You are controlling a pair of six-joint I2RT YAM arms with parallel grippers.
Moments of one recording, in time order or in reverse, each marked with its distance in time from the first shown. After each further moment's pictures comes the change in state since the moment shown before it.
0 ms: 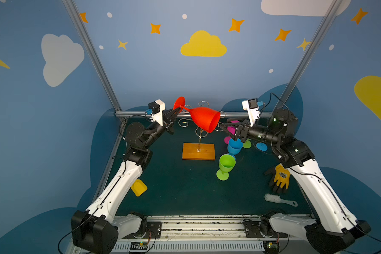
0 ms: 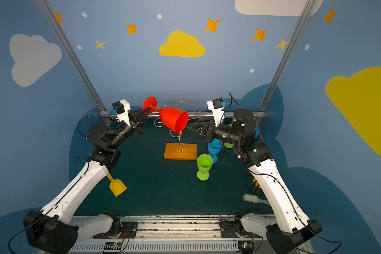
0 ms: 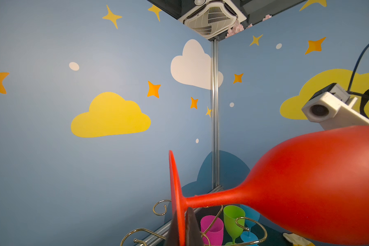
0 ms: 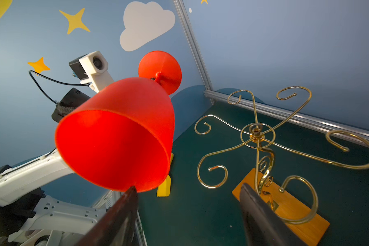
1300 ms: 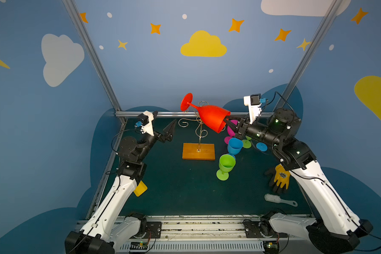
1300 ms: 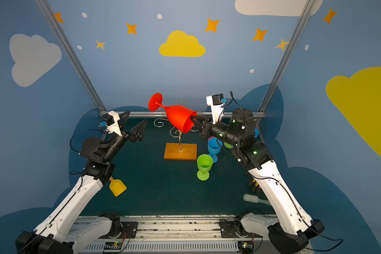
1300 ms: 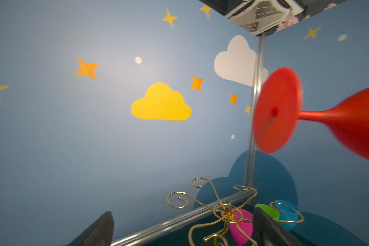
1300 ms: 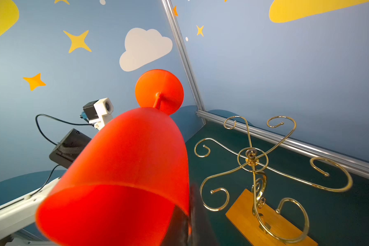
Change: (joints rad) left arm 0.125 -0.210 -0.267 0.026 -0.179 -0.036; right arm 0.071 -0.048 0.061 0.002 0.181 -0.018
